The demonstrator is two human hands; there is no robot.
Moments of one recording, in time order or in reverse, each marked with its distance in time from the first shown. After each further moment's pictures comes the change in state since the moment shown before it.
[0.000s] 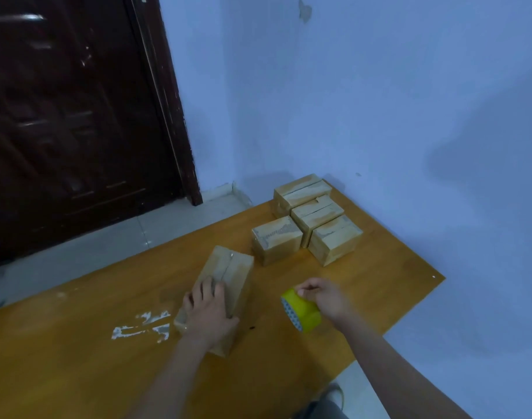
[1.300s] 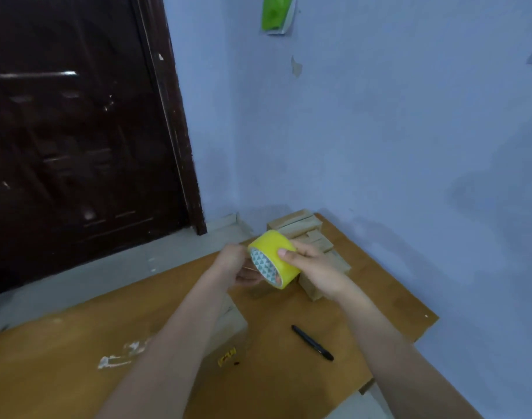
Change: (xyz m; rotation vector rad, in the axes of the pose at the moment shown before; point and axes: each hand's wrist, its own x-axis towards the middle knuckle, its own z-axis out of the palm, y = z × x) left_hand 0.034 0.109 -0.165 -1.326 -0.164 -0.257; right_hand -0.023 -0.137 -0.065 0.191 -0.283 -0.472
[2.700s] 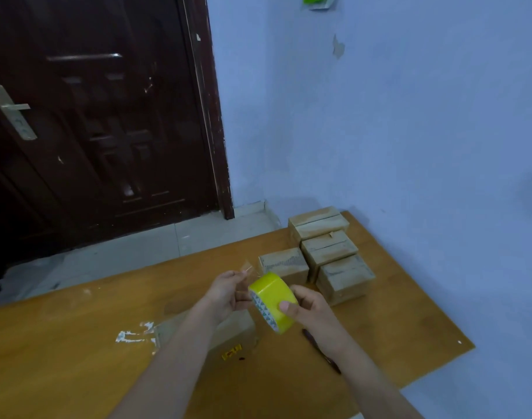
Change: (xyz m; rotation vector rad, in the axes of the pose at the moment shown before) left_hand 0.044 -0.080 -0.015 -0.387 0.050 -0.056; right_hand -0.019 0.064 0.012 0.188 -0.136 0.032
